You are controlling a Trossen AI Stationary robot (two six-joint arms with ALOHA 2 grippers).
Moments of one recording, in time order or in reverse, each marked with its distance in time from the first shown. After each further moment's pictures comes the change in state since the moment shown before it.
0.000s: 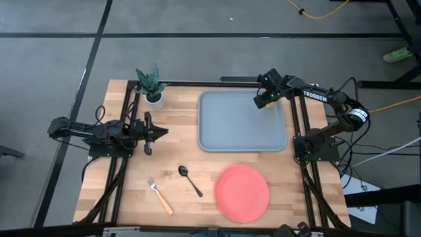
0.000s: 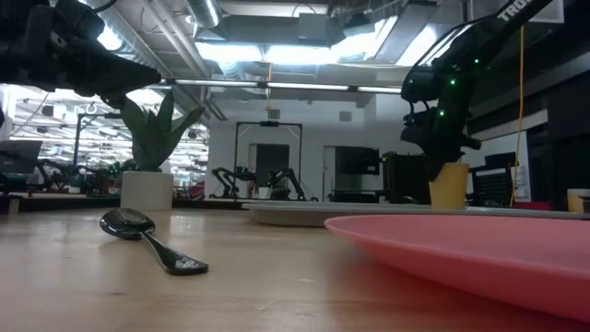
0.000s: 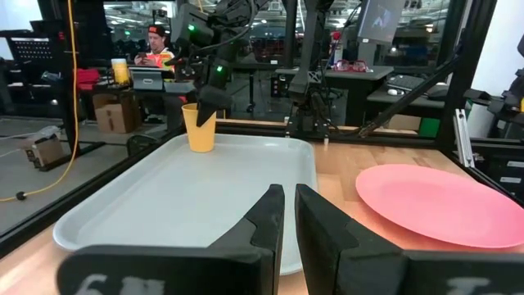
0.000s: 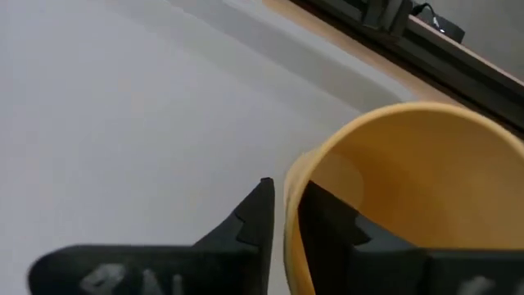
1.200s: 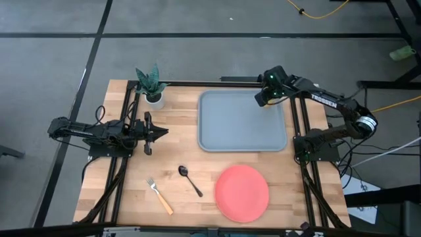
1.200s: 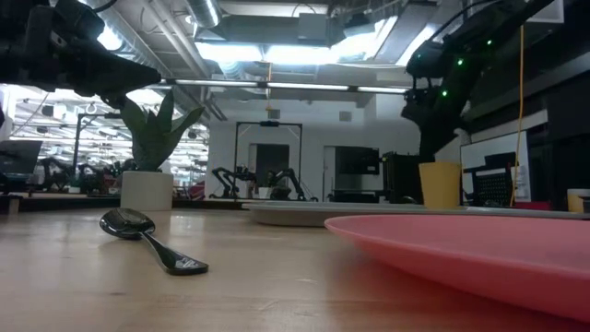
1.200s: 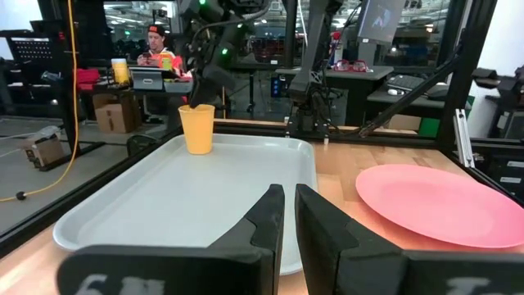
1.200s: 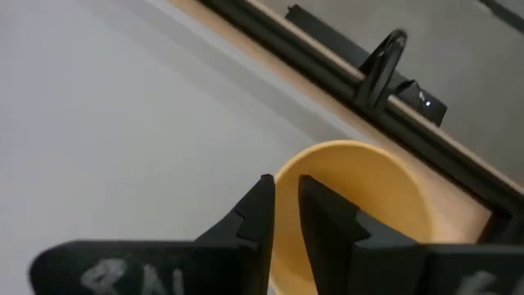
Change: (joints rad) left arm 0.000 0.000 0.000 0.000 0.000 0.000; right arm 0.024 -0.140 0.003 0.043 0.016 -0.094
